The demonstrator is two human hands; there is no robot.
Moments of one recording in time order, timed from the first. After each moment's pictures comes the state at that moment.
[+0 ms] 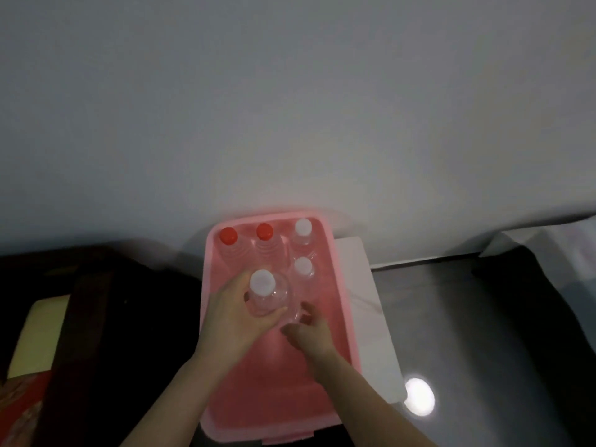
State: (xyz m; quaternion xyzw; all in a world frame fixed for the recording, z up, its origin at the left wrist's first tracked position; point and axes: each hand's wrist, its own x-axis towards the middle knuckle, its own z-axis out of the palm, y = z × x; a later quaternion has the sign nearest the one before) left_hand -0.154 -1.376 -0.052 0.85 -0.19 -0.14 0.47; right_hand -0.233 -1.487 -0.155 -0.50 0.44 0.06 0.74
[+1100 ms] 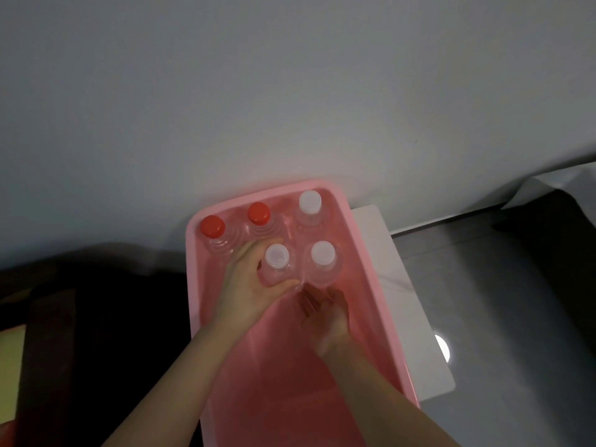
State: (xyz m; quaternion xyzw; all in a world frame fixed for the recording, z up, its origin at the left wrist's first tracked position) left_hand -0.084 -1.401 -0.160 0.84 -0.29 -0.15 0.44; right_hand -0.182 -1.489 -0.251 0.00 0.51 -0.11 0.85
